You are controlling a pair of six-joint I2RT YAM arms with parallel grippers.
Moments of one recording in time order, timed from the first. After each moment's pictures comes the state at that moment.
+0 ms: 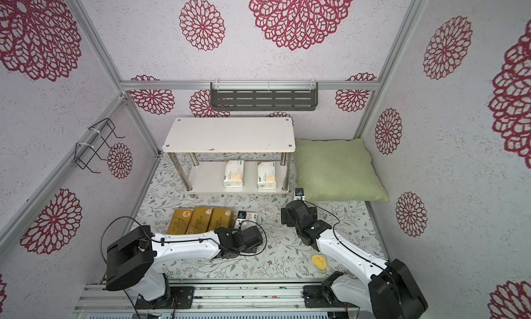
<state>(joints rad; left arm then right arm) -1.15 1.65 0.93 -0.52 -0.48 -0.98 0.62 1.13 0.60 -0.25 0.45 0.39</state>
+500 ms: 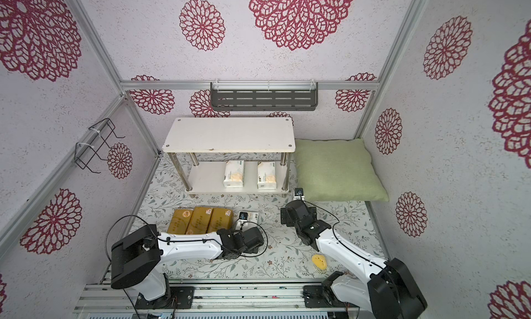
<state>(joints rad) -1.15 1.69 0.92 -0.45 -0.48 -0.96 0.62 1.14 0.60 -0.25 0.44 0.39</state>
